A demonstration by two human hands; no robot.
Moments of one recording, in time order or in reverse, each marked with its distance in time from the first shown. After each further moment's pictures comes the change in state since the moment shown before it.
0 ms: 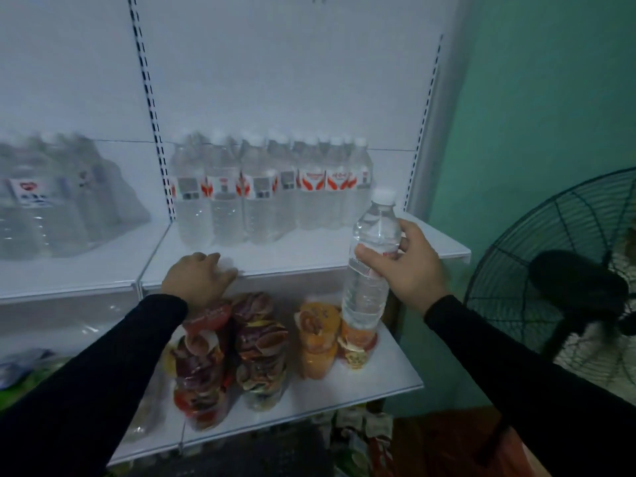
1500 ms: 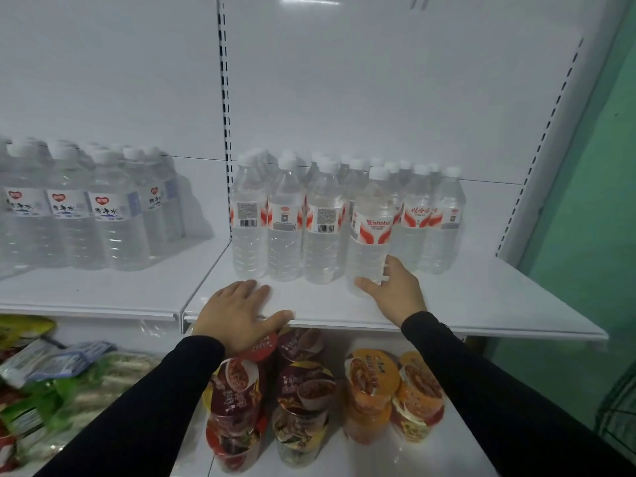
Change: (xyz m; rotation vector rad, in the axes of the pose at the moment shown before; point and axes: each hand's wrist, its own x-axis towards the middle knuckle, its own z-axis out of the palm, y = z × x) left_hand 0.040 -0.034 0.036 0.146 0.035 -0.030; right_hand 0.124 0.049 0.139 -0.147 -0.294 0.096
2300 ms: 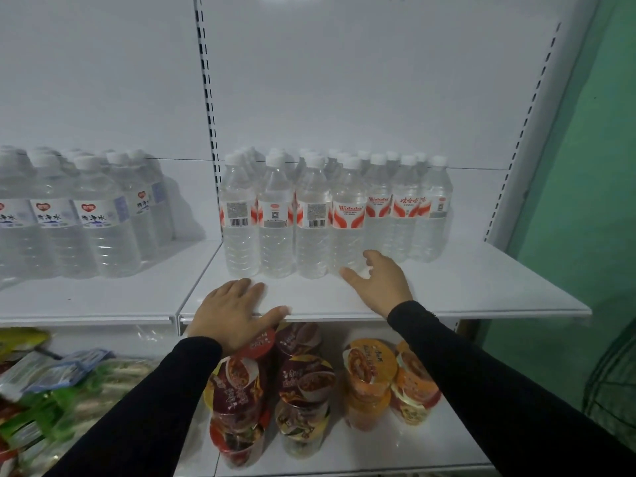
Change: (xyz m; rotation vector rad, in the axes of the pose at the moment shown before) left_hand -0.004 0.003 -0.010 -0.019 0.027 0.017; right_hand -0.001 -0.007 0.011 -0.208 -0.029 -0.013
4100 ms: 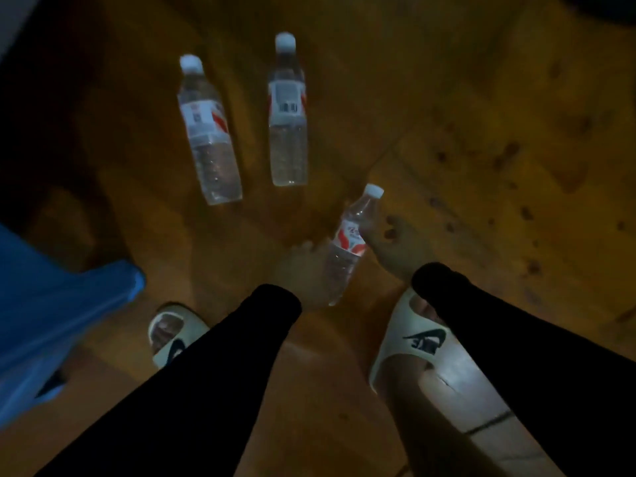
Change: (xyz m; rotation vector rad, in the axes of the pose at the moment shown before) left_hand -0.695 0.454 0.863 -0.185 -1.337 0.634; right_hand -0.879 0.853 0.312 0.203 -0.265 1.446
